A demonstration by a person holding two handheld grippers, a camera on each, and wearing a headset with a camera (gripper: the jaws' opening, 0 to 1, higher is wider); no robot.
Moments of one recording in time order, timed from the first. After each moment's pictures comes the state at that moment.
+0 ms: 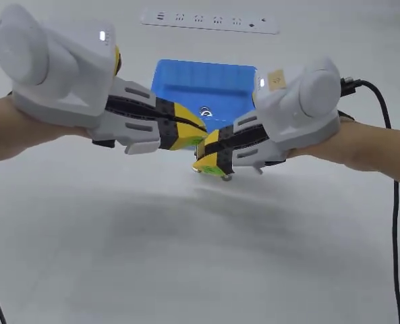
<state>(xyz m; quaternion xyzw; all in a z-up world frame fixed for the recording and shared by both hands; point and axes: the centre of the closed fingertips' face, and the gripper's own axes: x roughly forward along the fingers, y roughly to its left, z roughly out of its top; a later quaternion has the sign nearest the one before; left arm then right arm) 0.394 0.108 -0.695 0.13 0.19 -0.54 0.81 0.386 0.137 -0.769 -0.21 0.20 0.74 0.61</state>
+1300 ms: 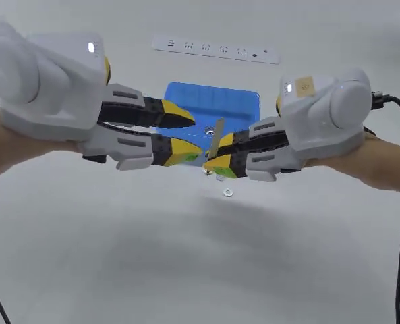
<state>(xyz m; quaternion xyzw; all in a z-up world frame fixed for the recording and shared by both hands) 0.381 0.124 -0.659 0.14 0.15 -0.47 0.86 0.385 0.129 -0.719 -0.21 0.16 0.73 0.63</state>
